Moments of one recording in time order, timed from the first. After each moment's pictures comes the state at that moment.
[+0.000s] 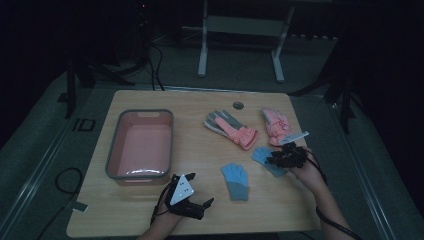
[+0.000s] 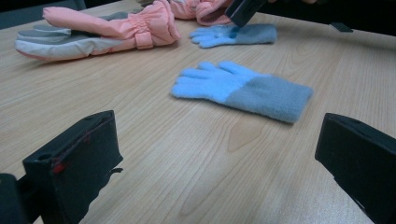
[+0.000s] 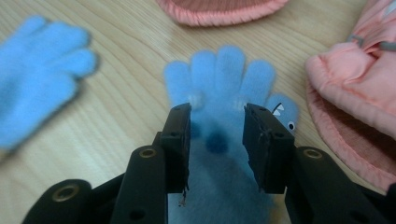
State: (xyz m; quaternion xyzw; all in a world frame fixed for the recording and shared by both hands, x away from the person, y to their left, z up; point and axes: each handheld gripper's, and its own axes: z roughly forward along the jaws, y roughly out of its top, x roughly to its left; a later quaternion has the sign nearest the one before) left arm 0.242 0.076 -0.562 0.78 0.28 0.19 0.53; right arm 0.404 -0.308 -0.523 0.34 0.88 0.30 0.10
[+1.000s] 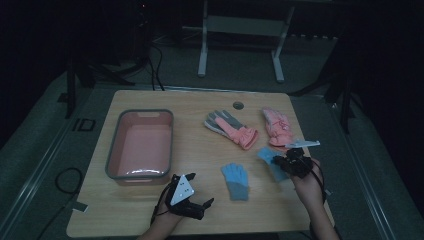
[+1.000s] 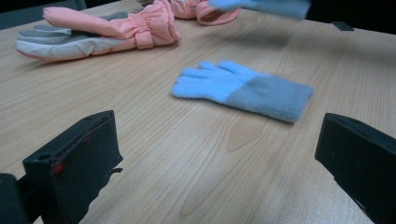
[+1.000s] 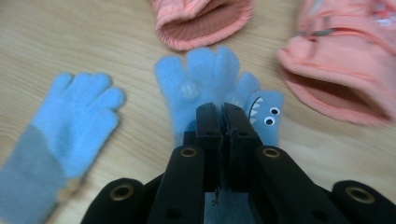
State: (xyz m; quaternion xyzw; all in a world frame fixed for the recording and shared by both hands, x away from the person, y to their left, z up) left arm 0.242 0.075 -0.562 0.78 0.28 0.20 0.52; right arm 0.338 -0.293 -0.477 0.49 0.80 0.31 0.18
